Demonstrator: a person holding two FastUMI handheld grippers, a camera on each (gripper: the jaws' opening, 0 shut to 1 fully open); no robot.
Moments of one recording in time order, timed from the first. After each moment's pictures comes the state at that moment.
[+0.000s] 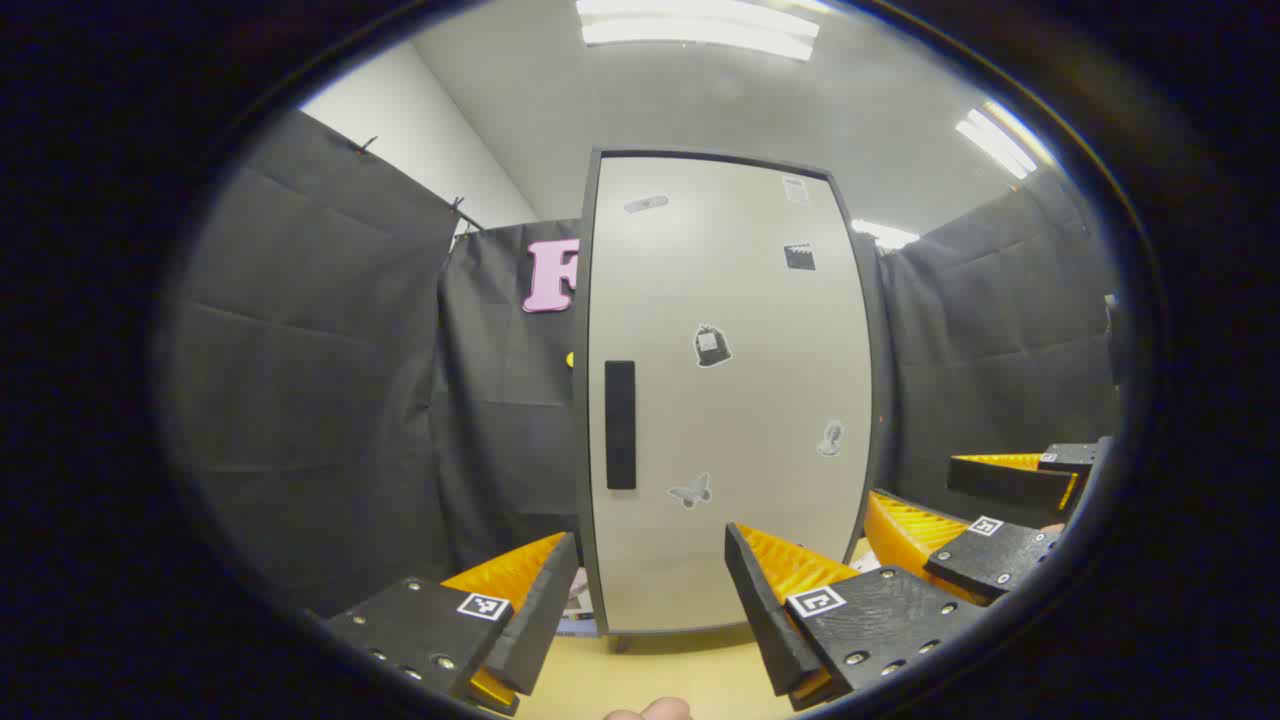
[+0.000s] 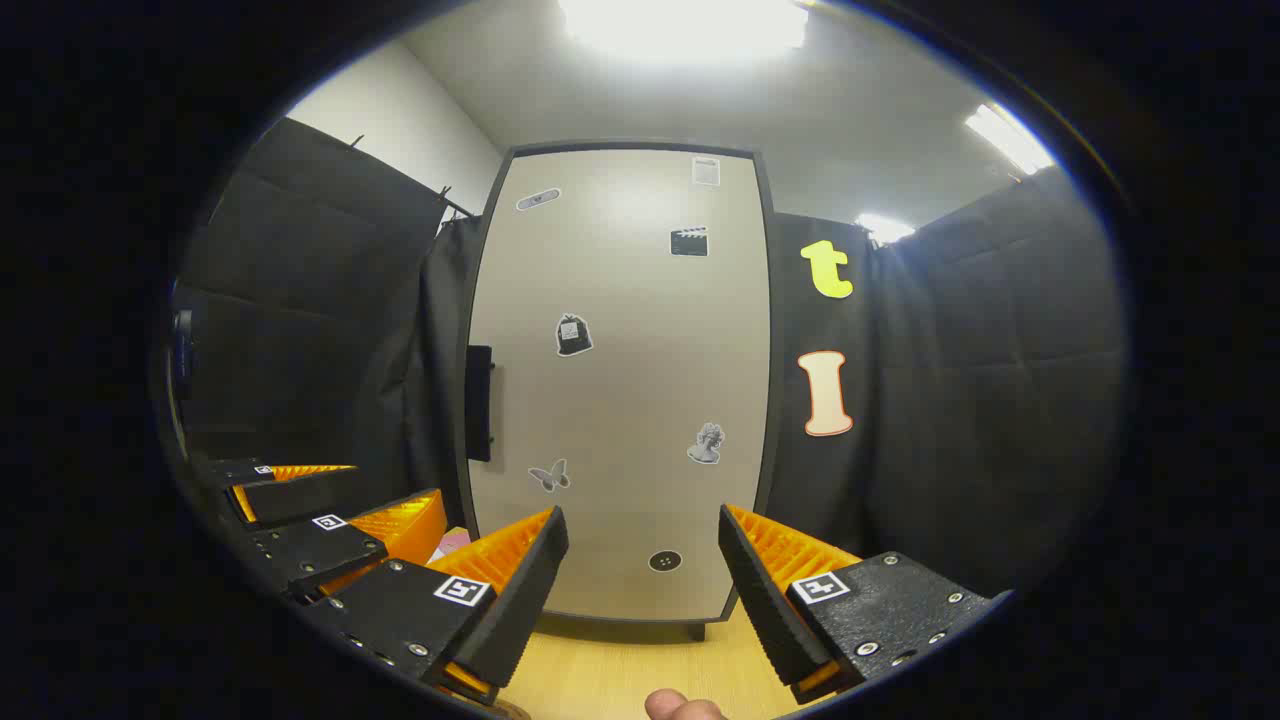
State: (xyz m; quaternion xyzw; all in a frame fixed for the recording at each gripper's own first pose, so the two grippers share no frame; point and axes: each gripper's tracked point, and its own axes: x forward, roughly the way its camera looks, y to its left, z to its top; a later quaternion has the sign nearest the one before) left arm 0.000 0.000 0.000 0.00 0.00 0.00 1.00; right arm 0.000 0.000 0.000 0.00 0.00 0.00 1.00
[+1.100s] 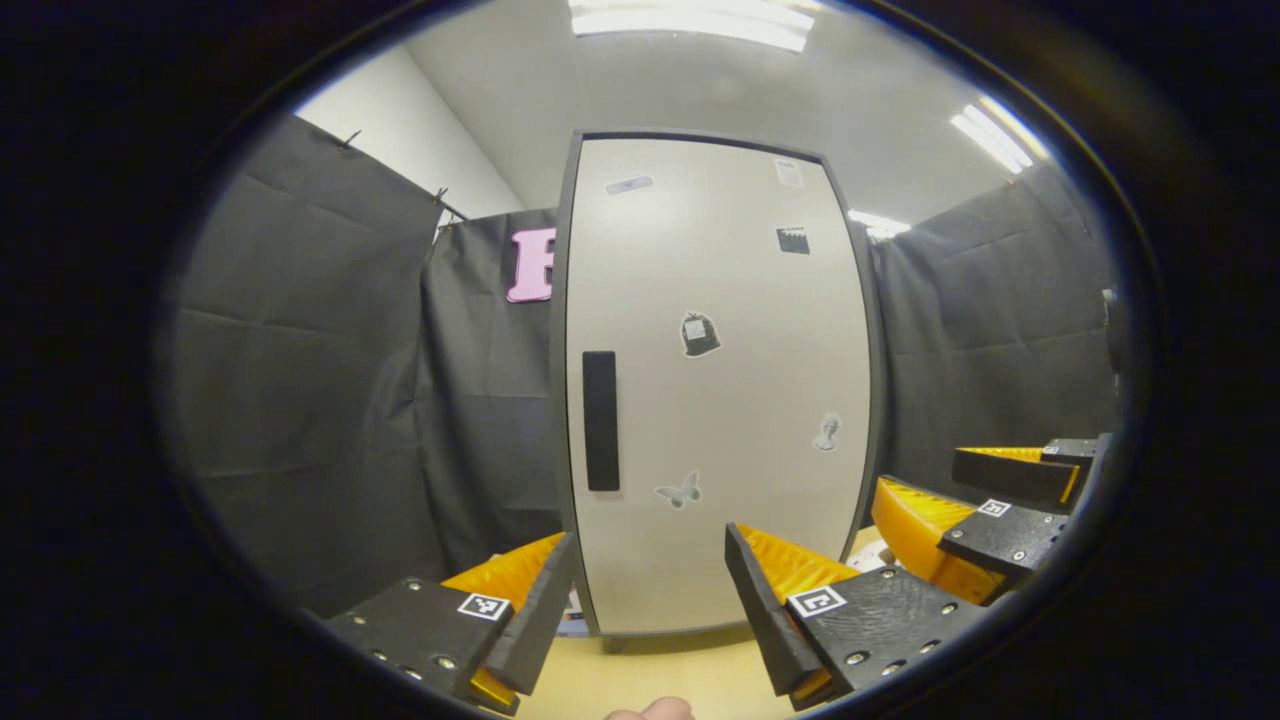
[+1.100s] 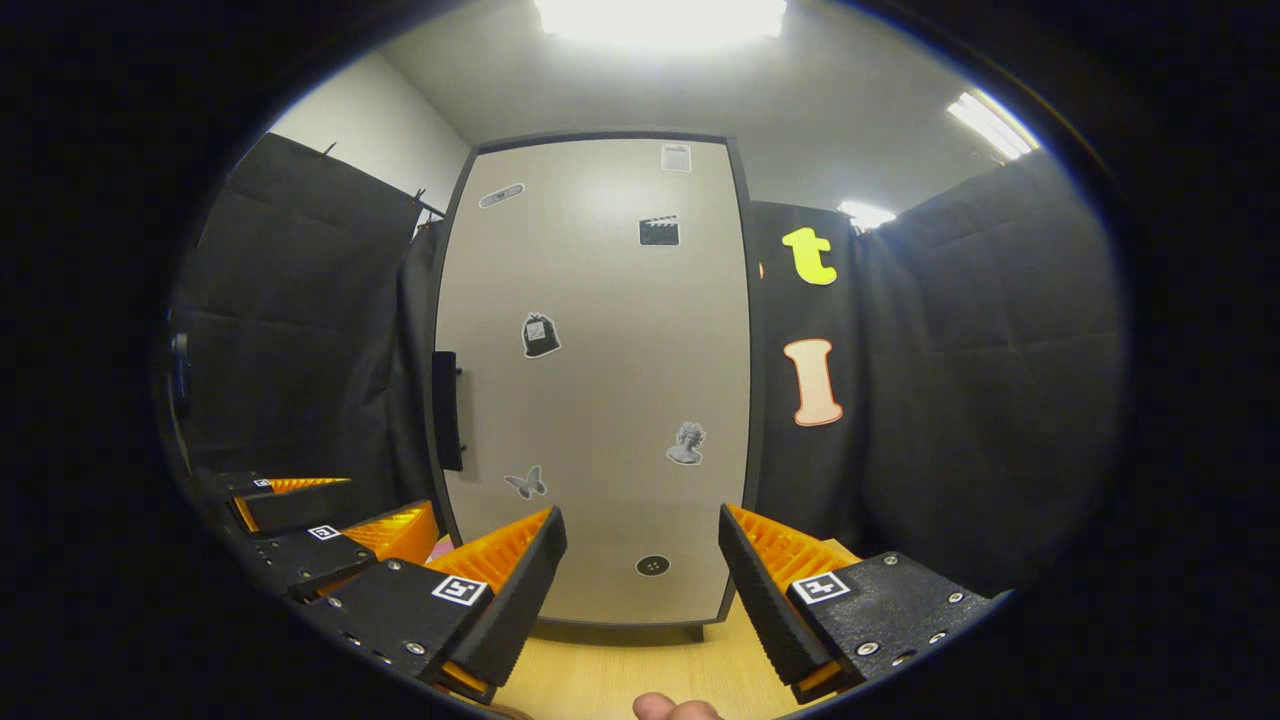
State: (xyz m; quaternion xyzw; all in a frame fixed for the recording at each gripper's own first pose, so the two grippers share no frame) left arm 0.026 -0.018 -0.009 0.00 0.02 -0.02 1.00; right arm 0.013 -0.012 -0.002 0.02 0.01 -0.01 1.00
